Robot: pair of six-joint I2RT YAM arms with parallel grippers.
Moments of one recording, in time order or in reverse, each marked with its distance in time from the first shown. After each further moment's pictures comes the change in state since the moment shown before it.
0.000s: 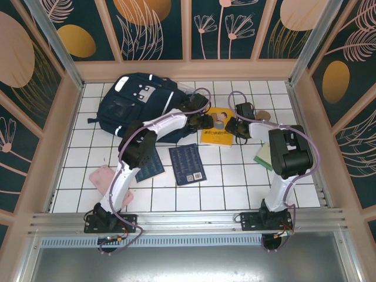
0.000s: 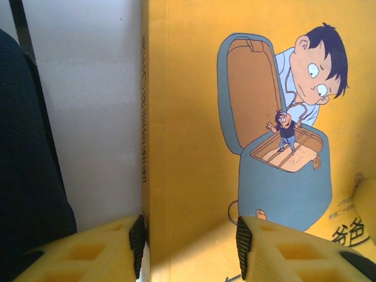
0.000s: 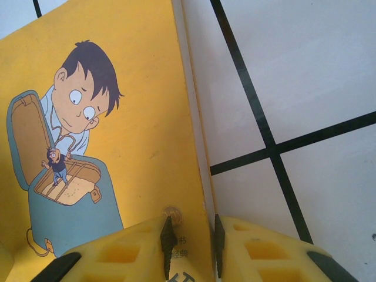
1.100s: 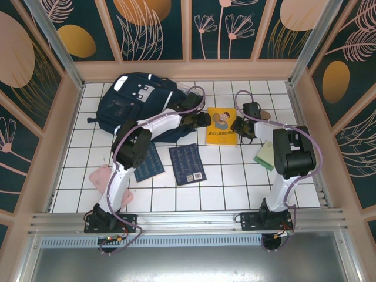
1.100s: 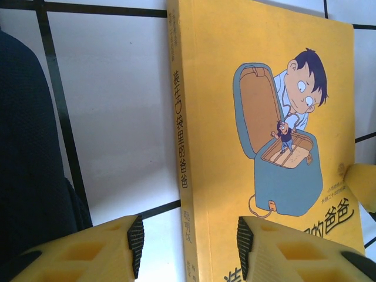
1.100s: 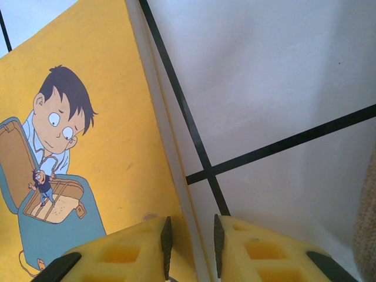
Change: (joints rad) left arm 0.040 -0.083 -0.128 0.126 0.083 -0.005; right arm -0.069 -0.012 -0.013 -0.005 -0.011 -0.024
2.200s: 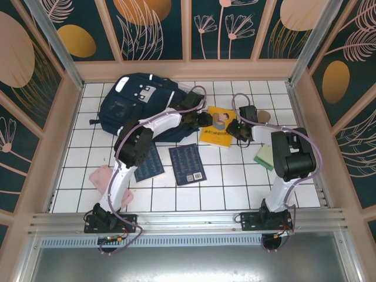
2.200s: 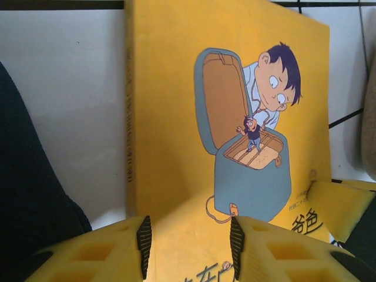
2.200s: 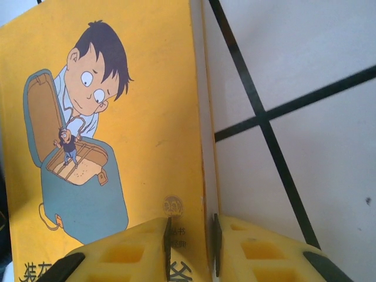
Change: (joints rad) left arm 0.010 0.059 0.069 -0.011 0.097 0.075; right arm 0.042 -0.023 -0.050 0.050 -0.063 0.064
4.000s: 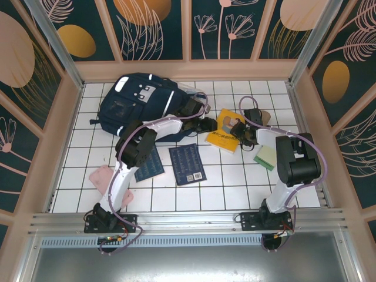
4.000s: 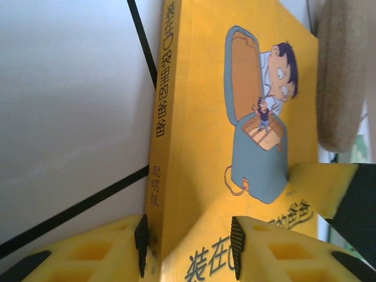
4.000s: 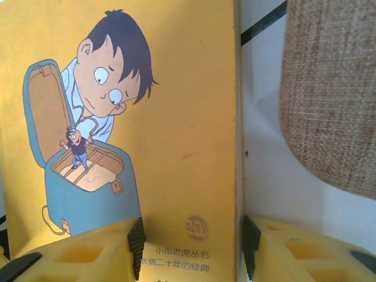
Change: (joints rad) left arm -0.011 -0.008 -0.160 0.276 0.213 -0.091; right arm -0.031 -0.077 -0.069 -0.053 0.047 0.087
